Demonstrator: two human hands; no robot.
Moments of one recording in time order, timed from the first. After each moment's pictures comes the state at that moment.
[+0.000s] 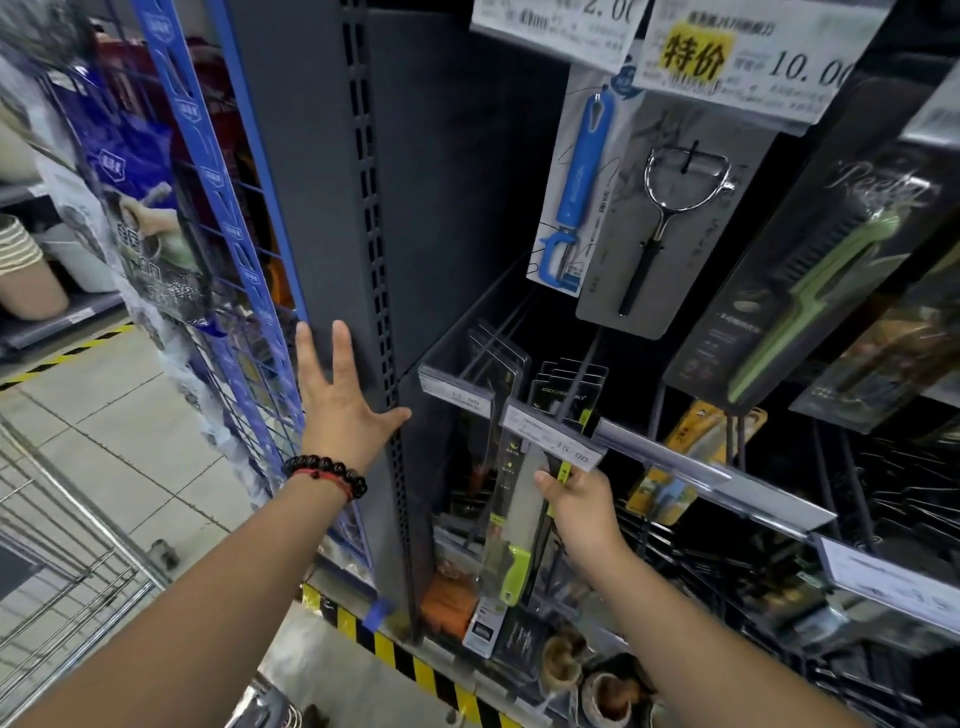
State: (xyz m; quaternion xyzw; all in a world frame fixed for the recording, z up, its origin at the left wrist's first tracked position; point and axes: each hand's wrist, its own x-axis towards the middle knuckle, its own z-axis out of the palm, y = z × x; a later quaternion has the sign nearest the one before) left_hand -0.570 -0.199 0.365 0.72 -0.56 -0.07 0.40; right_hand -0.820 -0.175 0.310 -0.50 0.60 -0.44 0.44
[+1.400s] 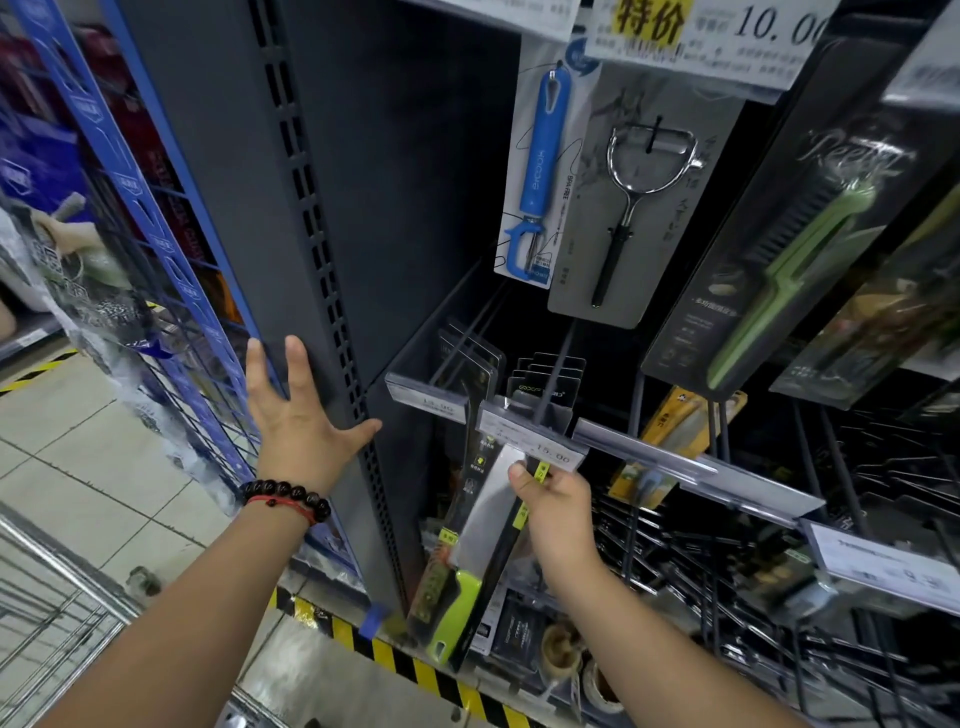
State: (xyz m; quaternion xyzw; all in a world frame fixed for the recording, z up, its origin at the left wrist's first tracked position) left_hand -0.563 -0.208 0.353 0.72 -0.57 -0.02 0.40; right_hand -0.800 -0.164 0.316 -0.41 0.58 -0.52 0.47
